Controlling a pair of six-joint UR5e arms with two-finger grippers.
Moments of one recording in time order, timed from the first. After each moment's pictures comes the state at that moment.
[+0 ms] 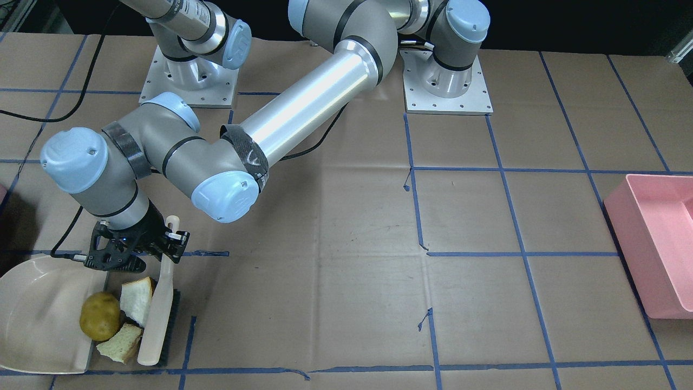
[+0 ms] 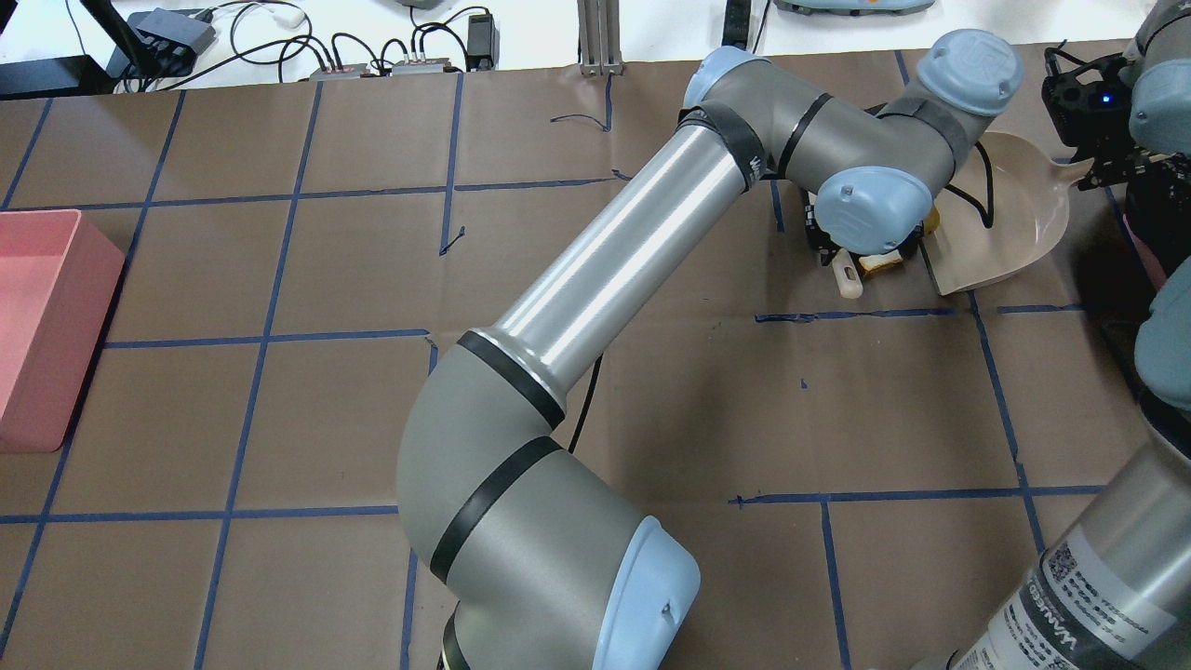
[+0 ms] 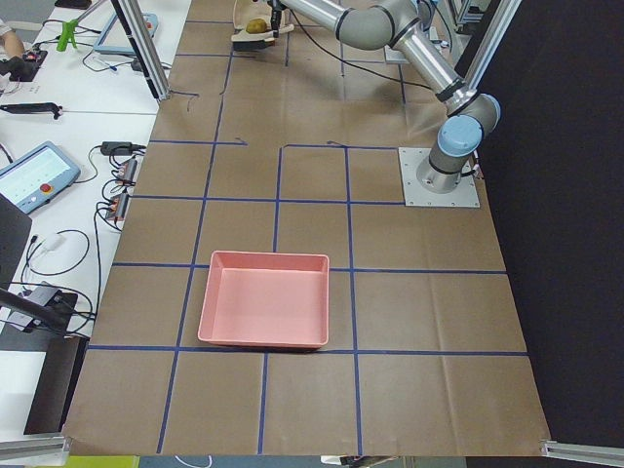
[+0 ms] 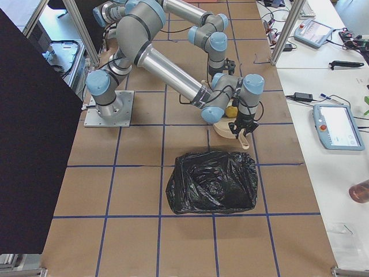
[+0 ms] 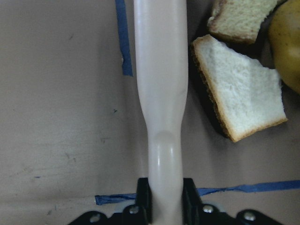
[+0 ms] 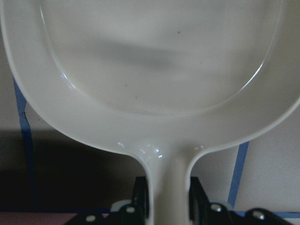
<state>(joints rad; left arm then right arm) -2.29 -2.72 -0.41 -1.58 1.65 -0.62 1.11 -0.96 1.38 -2.12 -1.72 -2.10</state>
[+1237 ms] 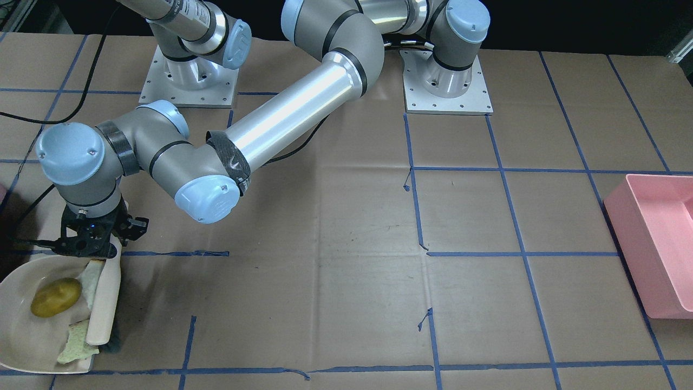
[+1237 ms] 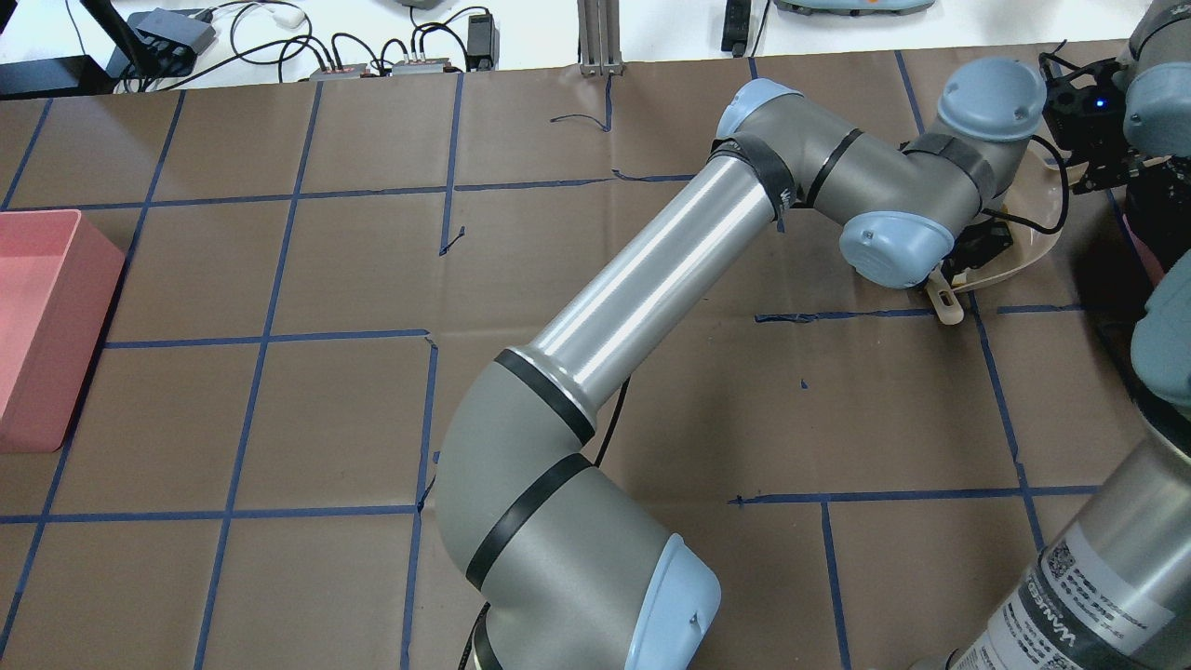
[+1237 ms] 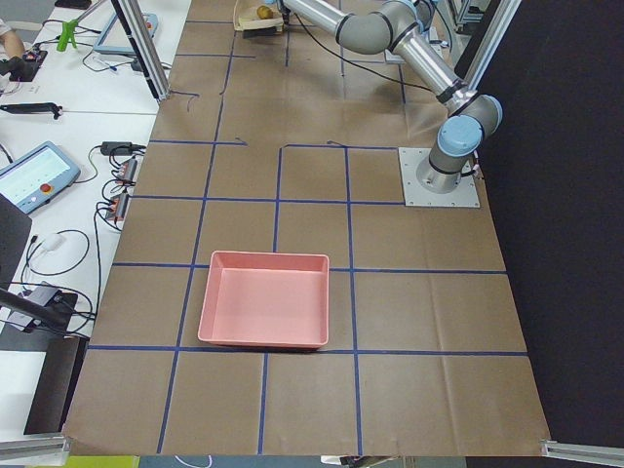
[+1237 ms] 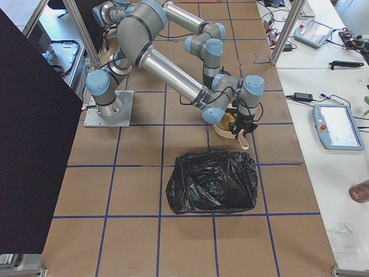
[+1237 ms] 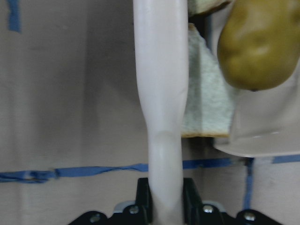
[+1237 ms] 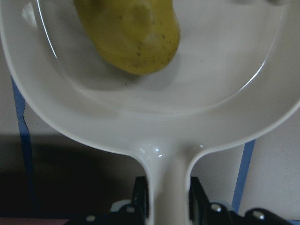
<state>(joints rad) -2.33 -2.79 -0.32 -1.40 1.37 -0.80 1.11 -0.95 1.38 -2.12 -1.72 -2.10</state>
